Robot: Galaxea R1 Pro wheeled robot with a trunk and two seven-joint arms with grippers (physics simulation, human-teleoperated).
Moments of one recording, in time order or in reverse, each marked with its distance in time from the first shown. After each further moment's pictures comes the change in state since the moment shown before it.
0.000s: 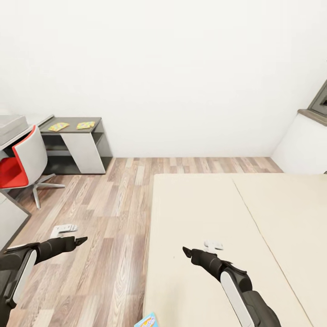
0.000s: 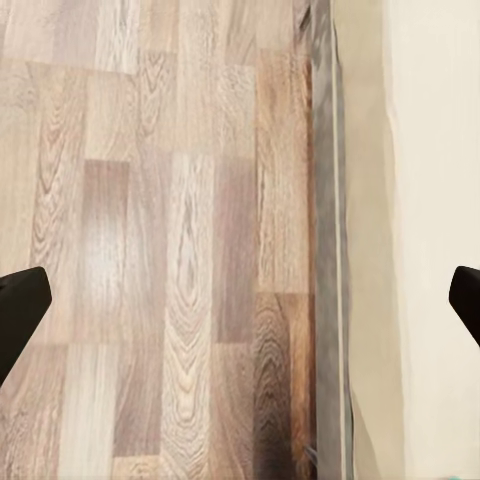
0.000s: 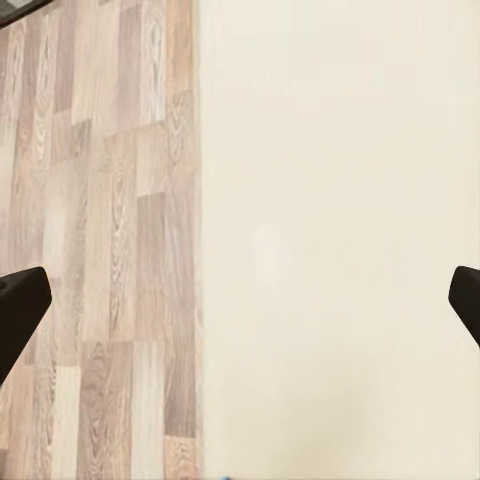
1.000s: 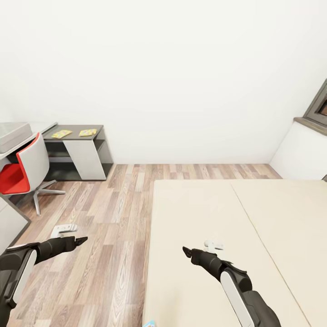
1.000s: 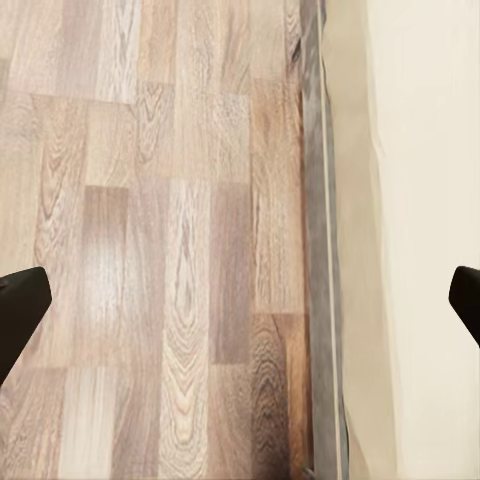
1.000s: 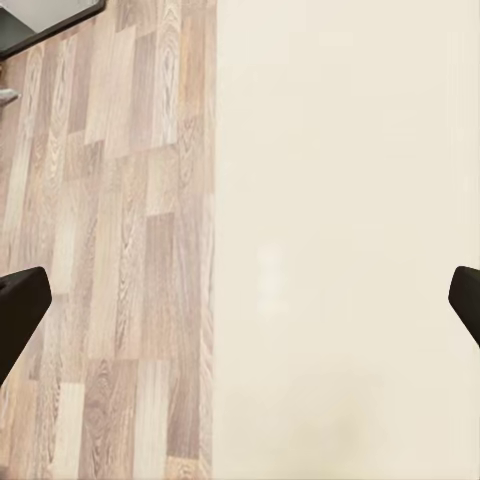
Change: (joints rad) left arm 0.000 -0.001 -0.001 -0.002 0.000 0.000 -0.002; right arm 0.000 0.000 0.001 -0.001 -0.002 0.000 0.000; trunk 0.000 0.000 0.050
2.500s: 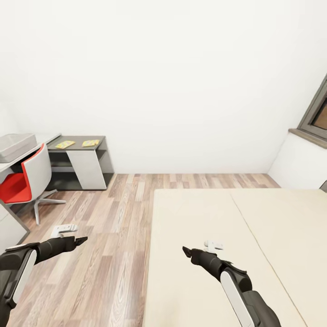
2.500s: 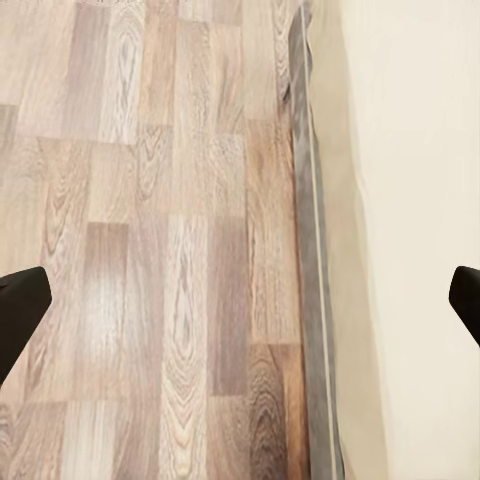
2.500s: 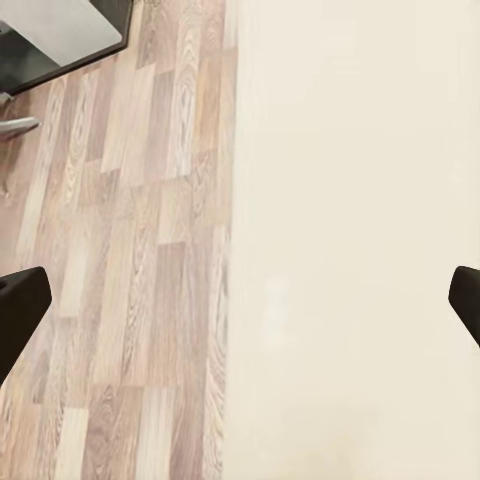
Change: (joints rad) left arm 0.000 0.000 0.000 0.000 0.000 -0.002 0.000; right arm 0.000 0.000 0.001 -0.002 0.000 0.000 0.000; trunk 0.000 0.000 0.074
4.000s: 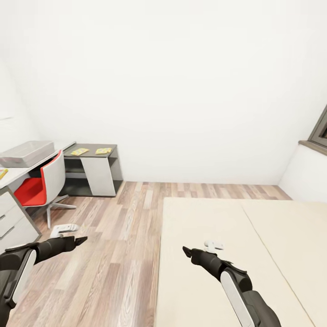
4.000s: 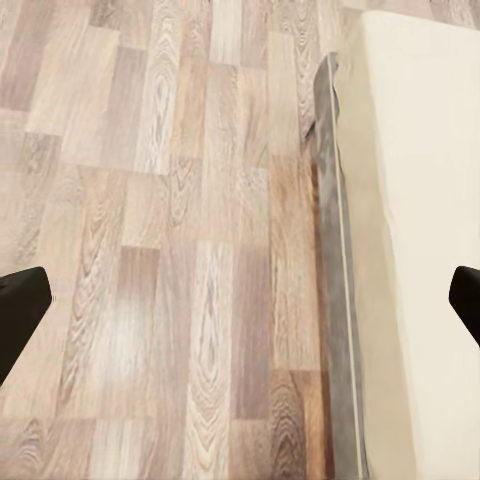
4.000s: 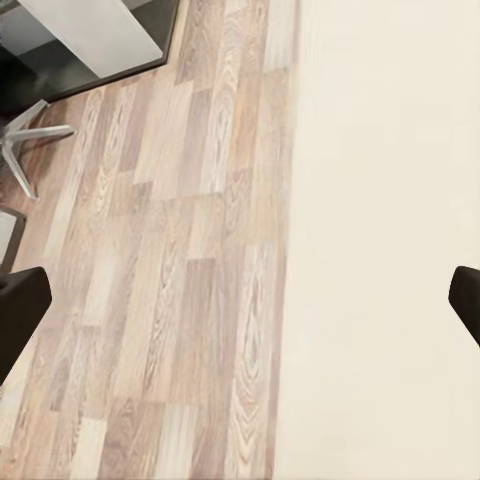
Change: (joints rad) left arm 0.000 0.001 0.002 0.000 0.001 -0.001 -0.001; right arm 0.000 0.000 -0.002 0.000 0.000 0.000 0.000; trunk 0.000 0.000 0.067
